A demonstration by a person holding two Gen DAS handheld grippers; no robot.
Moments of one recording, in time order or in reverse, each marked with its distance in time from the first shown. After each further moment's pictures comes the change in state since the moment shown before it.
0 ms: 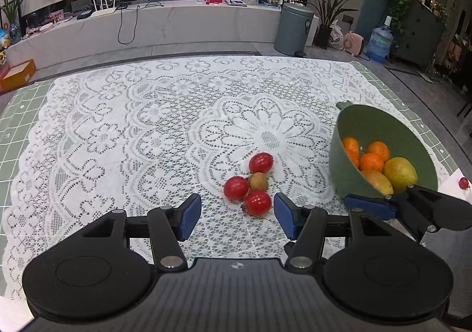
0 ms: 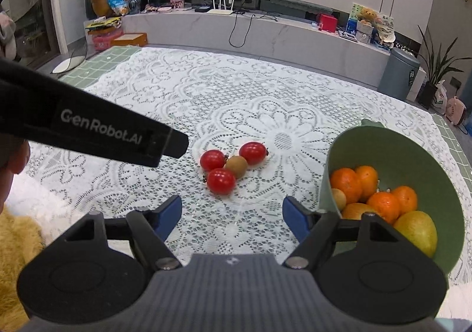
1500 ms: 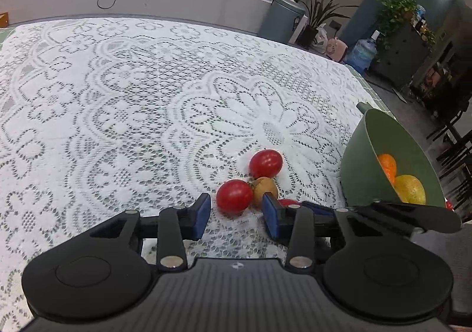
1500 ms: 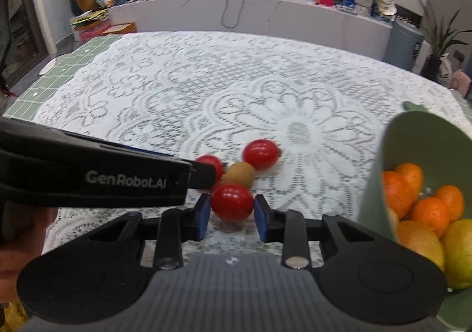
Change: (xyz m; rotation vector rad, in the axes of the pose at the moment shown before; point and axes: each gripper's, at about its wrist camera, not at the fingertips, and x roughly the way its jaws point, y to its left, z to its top) left arm 0.086 0.038 -0.003 -0.131 0.042 -0.193; right arm 0.081 -0.003 0.018 0.084 0.068 -0.006
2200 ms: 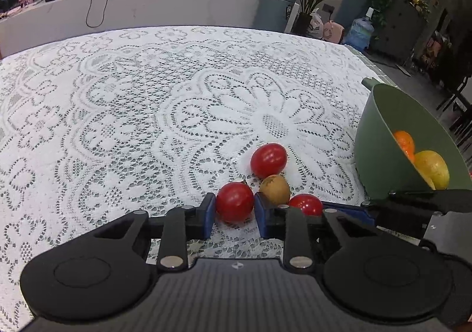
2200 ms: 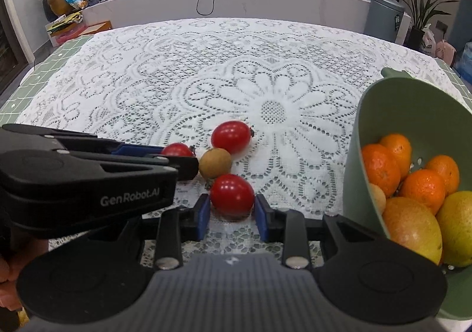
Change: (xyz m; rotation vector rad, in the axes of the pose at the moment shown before) left arm 0.020 -0.014 -0.003 0.140 0.002 0.064; right arm 0.015 -0.016 -0.002 0.096 0.065 -0.030
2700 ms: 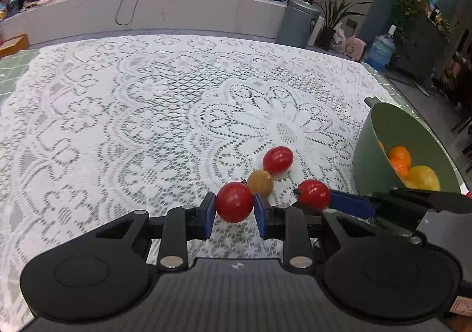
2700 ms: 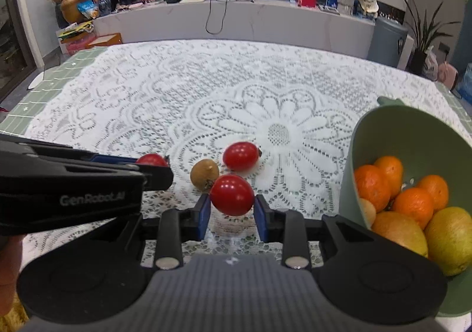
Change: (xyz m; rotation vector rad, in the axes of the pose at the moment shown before) left arm -0.049 -0.001 -0.007 -0.092 -0.024 0.076; right arm -0.027 0.007 -0.002 -0.047 -0.090 0.009
